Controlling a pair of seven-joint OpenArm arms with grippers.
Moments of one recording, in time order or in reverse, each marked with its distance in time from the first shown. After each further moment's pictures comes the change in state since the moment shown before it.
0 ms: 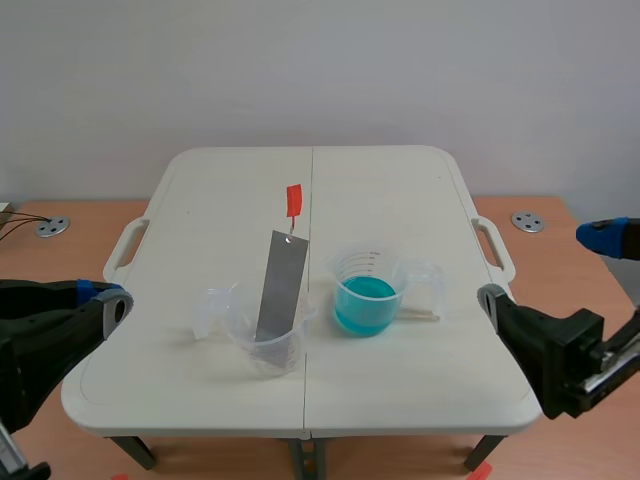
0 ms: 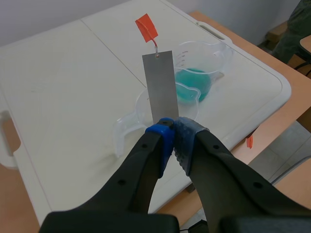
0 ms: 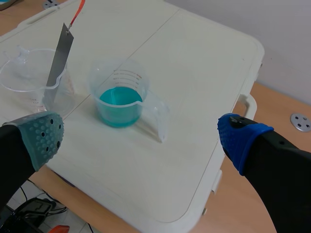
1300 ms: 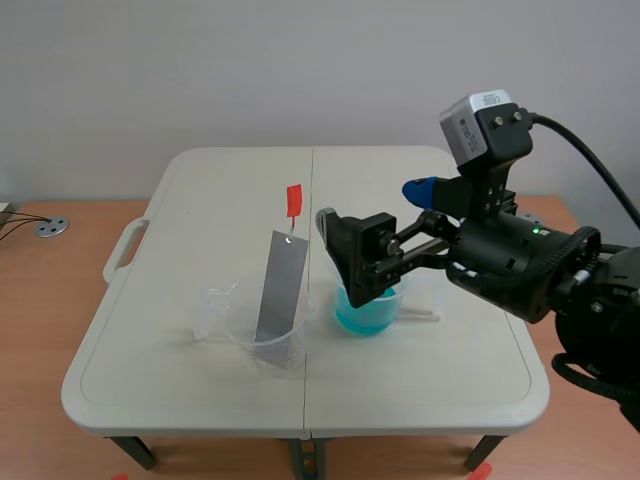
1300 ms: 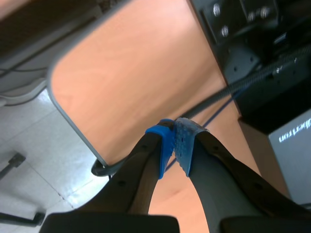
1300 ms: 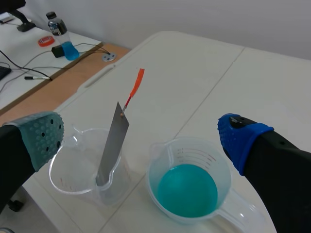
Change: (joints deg) left arm 2.6 2.2 13.1 -44.7 14.7 1.9 3.5; right arm 31.7 -12.1 -22.9 -17.3 5.4 1.2 -7.6
